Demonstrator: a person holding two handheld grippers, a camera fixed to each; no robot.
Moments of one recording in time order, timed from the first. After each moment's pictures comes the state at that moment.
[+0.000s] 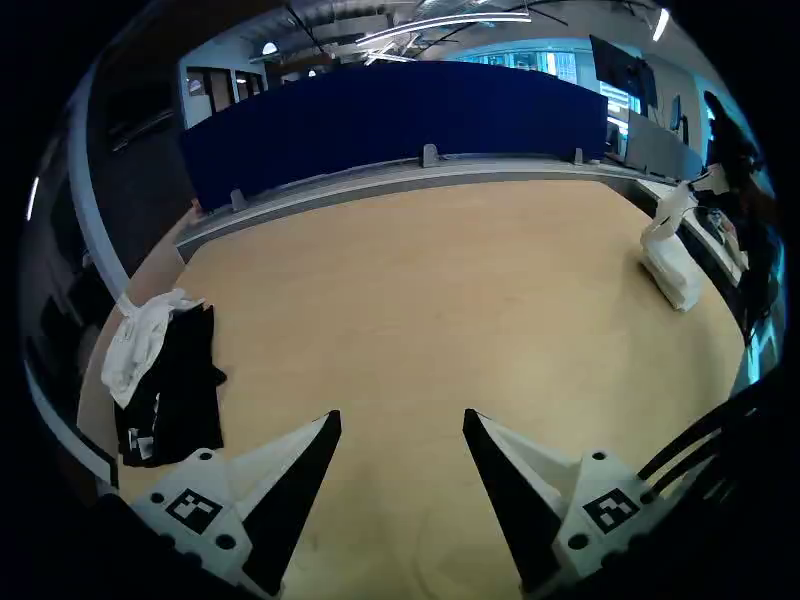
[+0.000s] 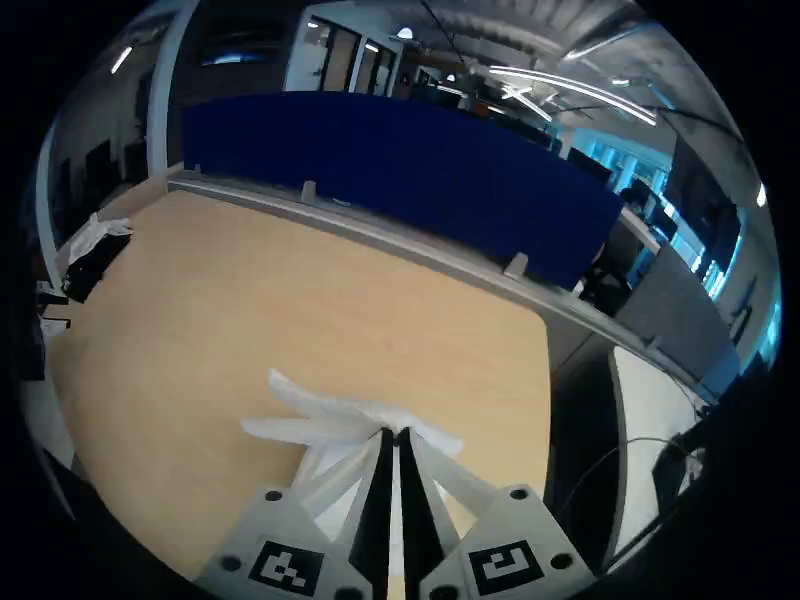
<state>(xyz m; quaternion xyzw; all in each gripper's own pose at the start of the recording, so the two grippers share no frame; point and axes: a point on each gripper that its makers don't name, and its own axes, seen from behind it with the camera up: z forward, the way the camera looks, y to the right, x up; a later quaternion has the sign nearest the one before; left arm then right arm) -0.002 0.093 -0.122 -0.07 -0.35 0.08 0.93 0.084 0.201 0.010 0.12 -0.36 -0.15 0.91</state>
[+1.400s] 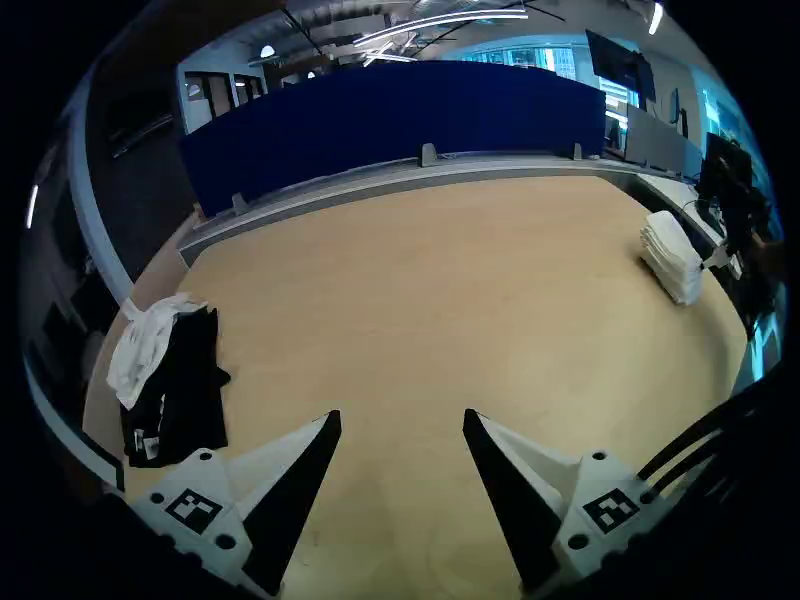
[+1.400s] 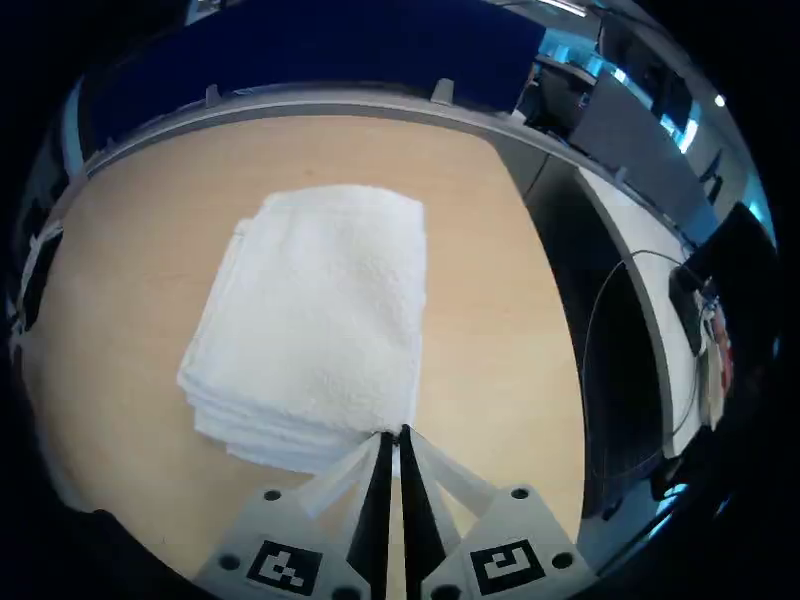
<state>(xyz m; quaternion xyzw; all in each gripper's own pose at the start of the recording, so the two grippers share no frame) 0.002 0.096 -0.130 -0.07 -0.35 0.09 0.93 -0.072 0.277 -0.080 -0.02 -0.50 -0.07 0.87</state>
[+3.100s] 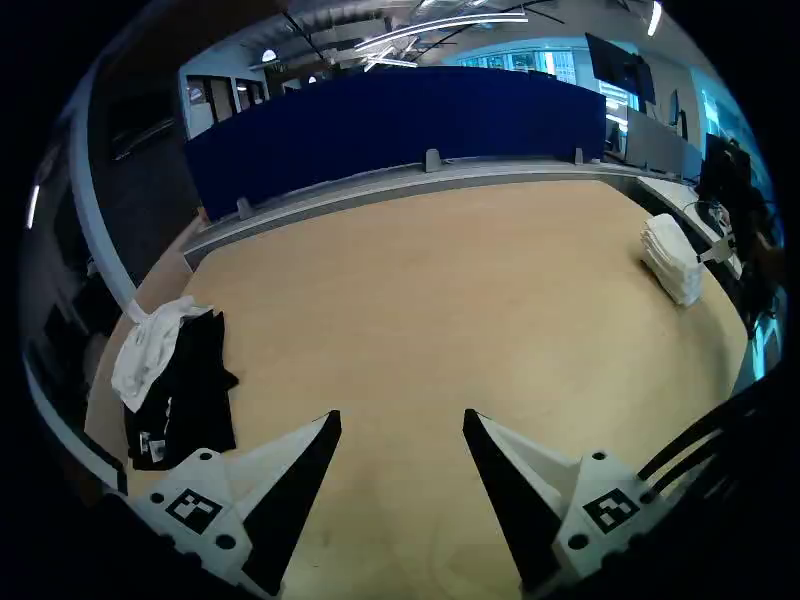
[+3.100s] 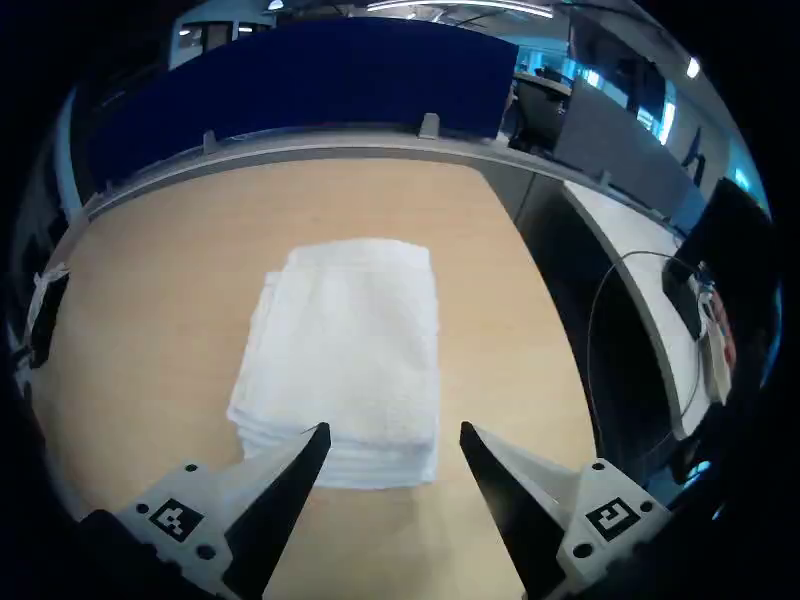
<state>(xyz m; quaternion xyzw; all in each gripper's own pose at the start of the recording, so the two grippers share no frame) 0.007 0.085 -0.133 -0.07 -0.34 0.09 0.93 -0.039 0.241 -0.075 -0.03 -0.44 -0.03 0.90</state>
